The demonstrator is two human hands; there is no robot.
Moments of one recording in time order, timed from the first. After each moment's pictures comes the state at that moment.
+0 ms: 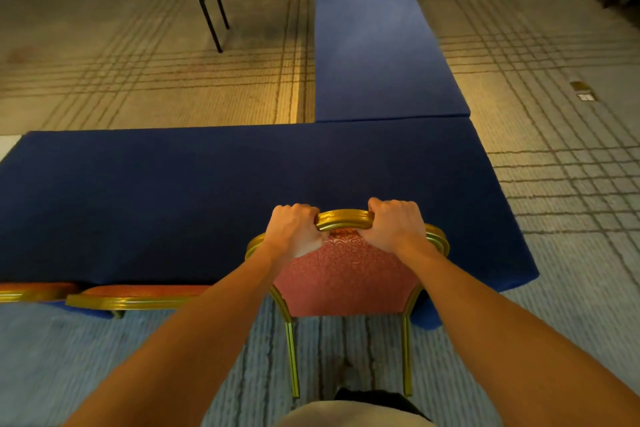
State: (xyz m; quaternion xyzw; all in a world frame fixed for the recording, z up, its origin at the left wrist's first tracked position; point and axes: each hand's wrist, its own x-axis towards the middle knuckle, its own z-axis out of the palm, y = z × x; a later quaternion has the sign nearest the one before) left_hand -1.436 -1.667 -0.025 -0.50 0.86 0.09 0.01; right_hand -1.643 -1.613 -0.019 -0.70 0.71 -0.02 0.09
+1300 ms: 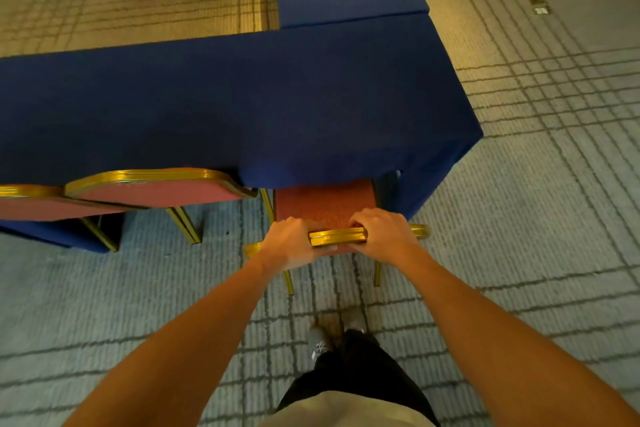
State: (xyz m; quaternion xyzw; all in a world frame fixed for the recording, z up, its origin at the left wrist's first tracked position) left_hand -1.353 -1.388 -0.118 -0.42 0.86 0.27 0.07; right_hand -1.569 -1.310 -0.115 -0.69 0.70 -0.02 0.20
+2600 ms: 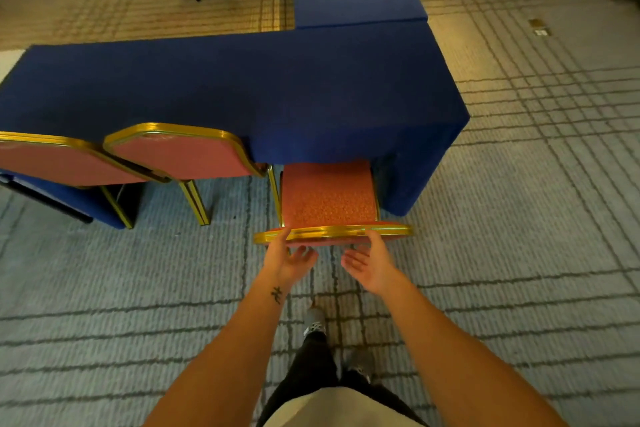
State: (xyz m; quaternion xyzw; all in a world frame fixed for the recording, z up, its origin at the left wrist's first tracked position) left_hand -1.321 -1.208 -0.115 -0.53 -0.12 0.77 -0.34; right_hand -1.488 -1.140 -0.135 0.12 0.58 -0.48 0.65
